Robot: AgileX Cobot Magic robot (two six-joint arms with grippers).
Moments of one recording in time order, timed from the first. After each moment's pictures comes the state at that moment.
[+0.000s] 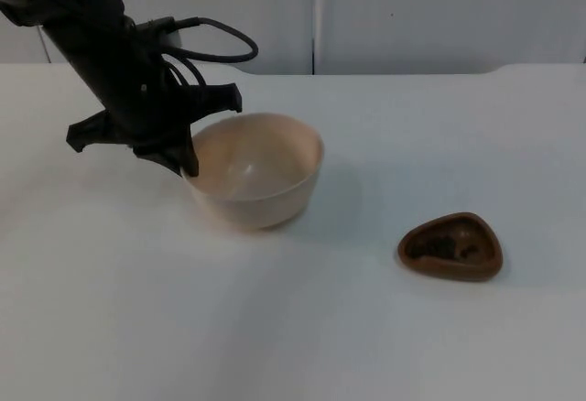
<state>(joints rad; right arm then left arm) 0.10 0.00 -0.52 0.03 1.09 -0.05 -0.23 2.17 -1.44 -0.32 0.64 -0.08</state>
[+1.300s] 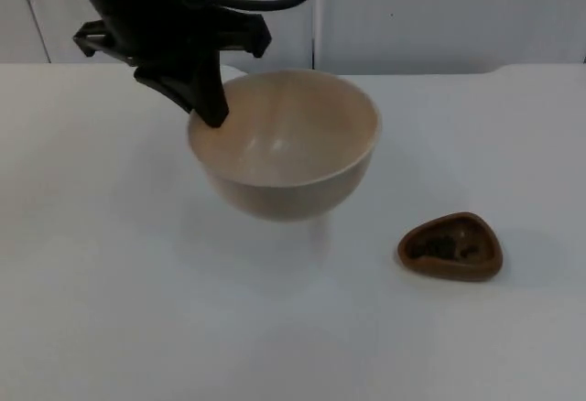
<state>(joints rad) 0.10 0.00 -0.52 0.03 1.09 -0.05 -0.36 1.89 -1.44 -0.30 0.95 0.23</state>
